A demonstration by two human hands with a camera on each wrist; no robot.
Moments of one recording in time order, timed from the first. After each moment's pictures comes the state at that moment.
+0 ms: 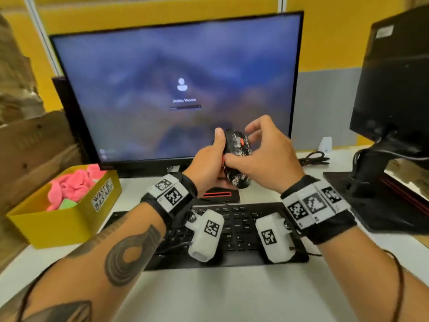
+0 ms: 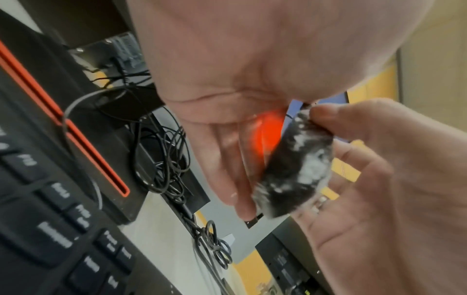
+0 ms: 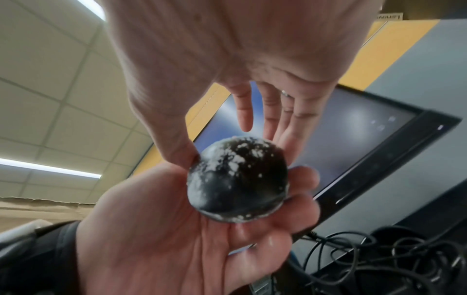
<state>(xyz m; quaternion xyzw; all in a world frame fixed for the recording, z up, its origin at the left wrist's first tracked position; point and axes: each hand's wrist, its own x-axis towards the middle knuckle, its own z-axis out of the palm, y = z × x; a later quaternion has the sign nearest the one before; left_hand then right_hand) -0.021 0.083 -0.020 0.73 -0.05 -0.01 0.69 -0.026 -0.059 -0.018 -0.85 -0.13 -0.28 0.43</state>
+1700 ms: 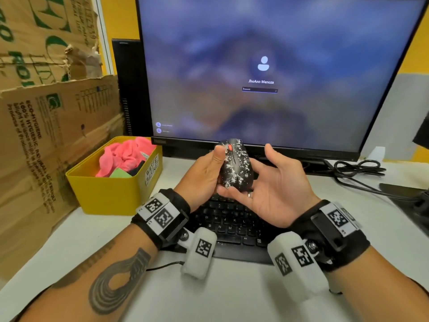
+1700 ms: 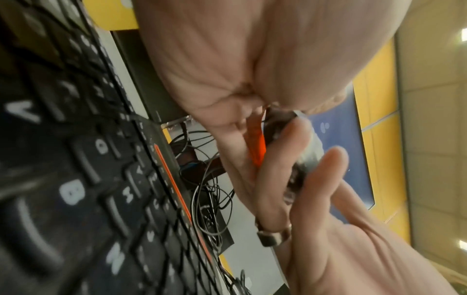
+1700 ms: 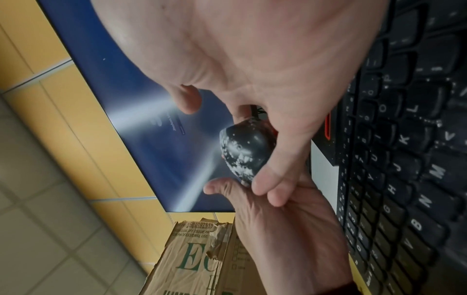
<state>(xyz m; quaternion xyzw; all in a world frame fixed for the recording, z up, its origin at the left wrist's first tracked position) -0.029 0.228 -0.093 0.74 -0.14 0.12 0.65 -0.034 0.054 -0.063 -0.43 -0.10 0.33 0.84</state>
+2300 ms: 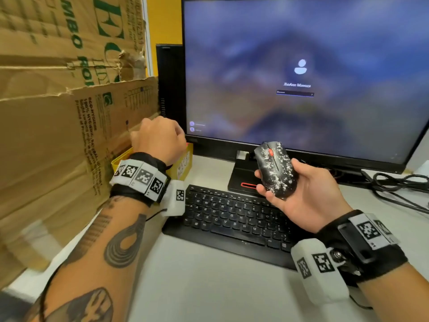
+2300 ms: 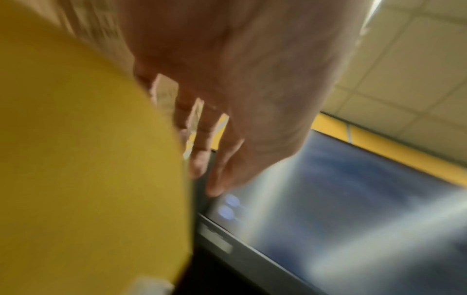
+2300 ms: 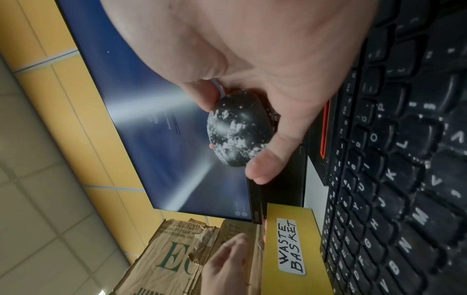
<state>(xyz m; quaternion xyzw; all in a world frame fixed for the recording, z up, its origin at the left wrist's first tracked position) -0.045 0.342 -0.034 0.92 0.20 0.31 0.13 -0.022 0.049 -0.072 -0.49 -0.07 0.24 0.84</state>
